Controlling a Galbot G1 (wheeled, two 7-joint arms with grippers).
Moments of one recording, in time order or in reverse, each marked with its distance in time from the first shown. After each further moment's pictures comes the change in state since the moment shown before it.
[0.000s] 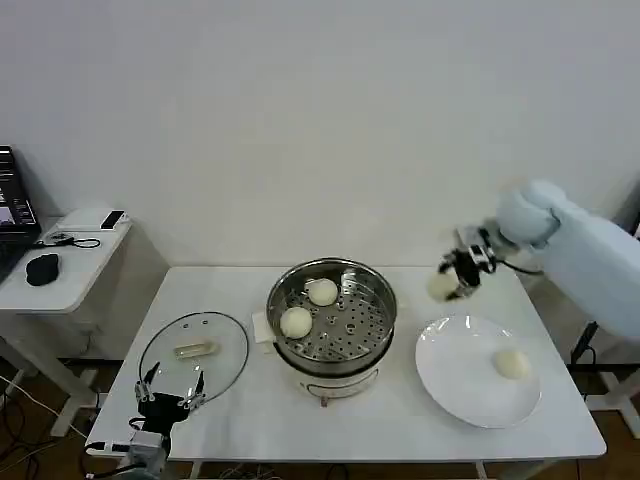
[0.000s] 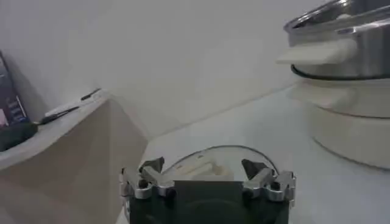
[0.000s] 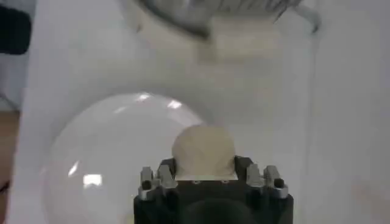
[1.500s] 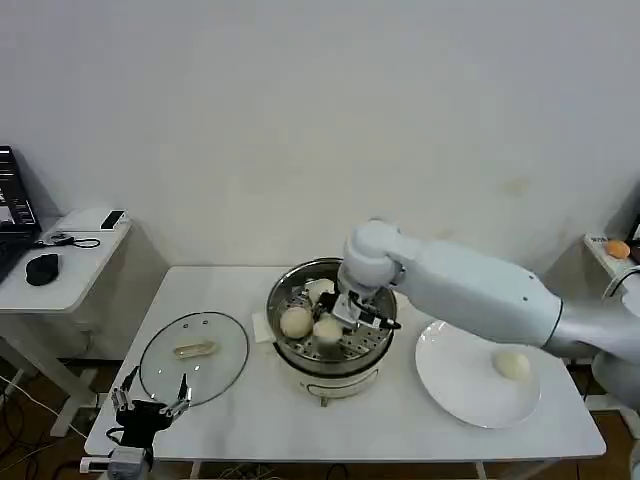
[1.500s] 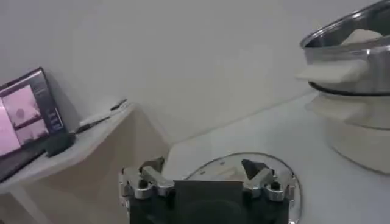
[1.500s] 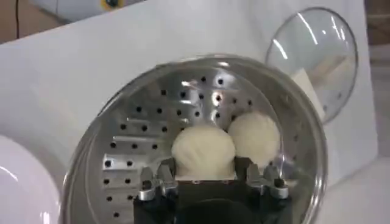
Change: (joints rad) left arm 0.095 -0.040 -0.056 -0.119 0.026 -0.006 -0.009; right arm 0.010 0.308 -0.274 0.213 -0.247 0.434 0.057
